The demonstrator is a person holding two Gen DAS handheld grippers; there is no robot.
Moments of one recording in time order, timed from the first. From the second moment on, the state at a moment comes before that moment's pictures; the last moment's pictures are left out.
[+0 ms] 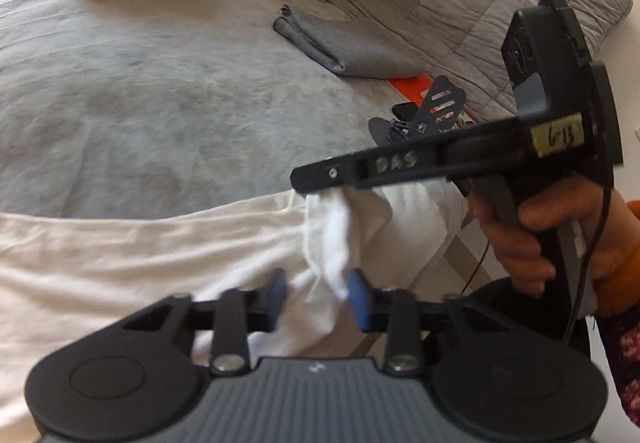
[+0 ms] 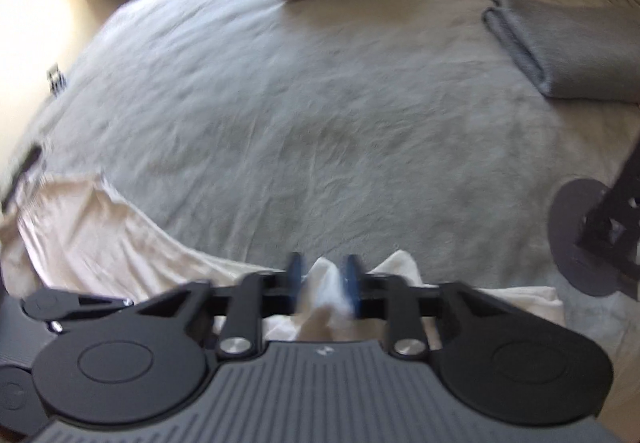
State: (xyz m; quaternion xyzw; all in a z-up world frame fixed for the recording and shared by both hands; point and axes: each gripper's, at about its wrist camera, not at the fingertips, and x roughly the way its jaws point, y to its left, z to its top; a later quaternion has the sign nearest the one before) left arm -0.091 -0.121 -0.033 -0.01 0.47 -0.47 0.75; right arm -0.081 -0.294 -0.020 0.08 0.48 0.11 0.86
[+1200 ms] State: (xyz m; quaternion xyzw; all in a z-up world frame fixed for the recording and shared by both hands) left arm -0.085 -0.137 -0.023 0.01 0.48 -0.49 0.73; right arm -0.126 -0.328 -0.016 0.08 0.49 0.04 0.87
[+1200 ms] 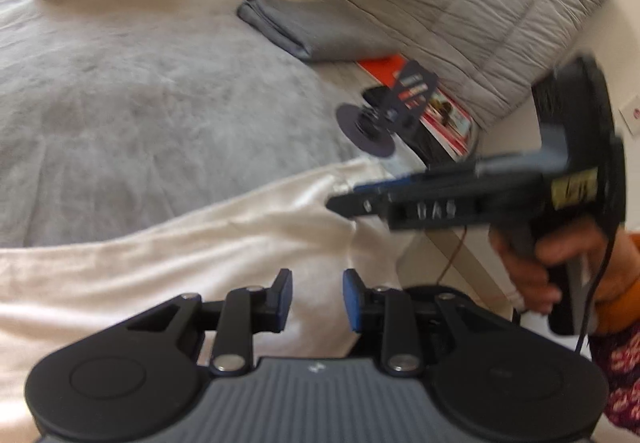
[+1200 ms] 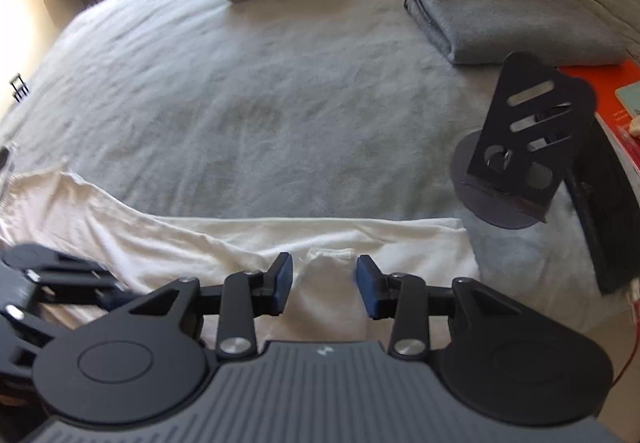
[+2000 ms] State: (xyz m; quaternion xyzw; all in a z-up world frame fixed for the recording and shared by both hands) left arm -0.054 -0.183 -0.027 0.12 0.45 -0.49 0.74; right arm -0.160 -0.404 -0.023 0.16 0.44 0.05 0.88
